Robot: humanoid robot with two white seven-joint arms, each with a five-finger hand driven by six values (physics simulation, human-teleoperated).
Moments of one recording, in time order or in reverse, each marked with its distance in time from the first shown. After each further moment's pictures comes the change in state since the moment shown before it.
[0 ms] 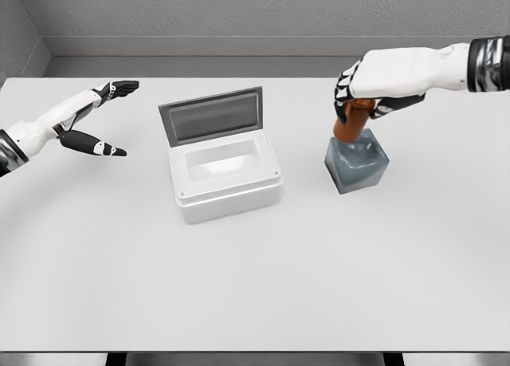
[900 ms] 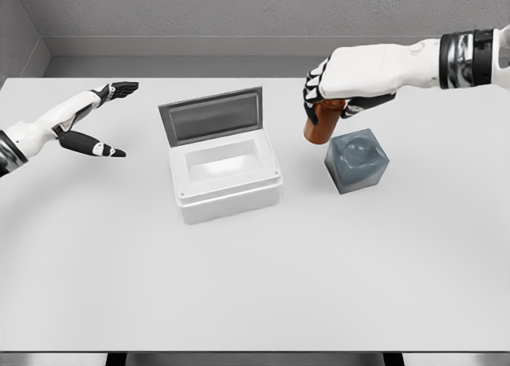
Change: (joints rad) left arm 0.003 0.009 -0.002 -0.003 0.001 0.000 0.000; right arm -0.018 0.066 -0.001 -0.034 -0.023 0.000 0.000
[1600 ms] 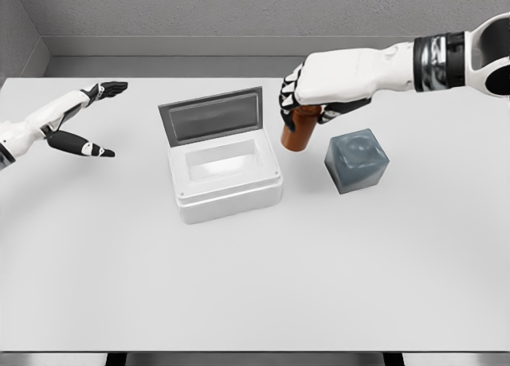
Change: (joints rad) left arm 0.003 0.032 0.002 -0.004 -0.001 0.000 0.000; right arm -0.003 0.065 0.010 -0.006 -0.012 0.000 0.000
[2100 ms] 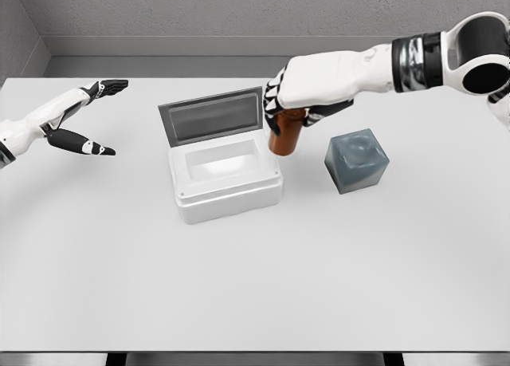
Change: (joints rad) left arm -0.003 -0.001 0.003 -0.005 0.000 0.000 0.000; right arm -0.021 0.056 0.033 0.028 0.005 0.000 0.000
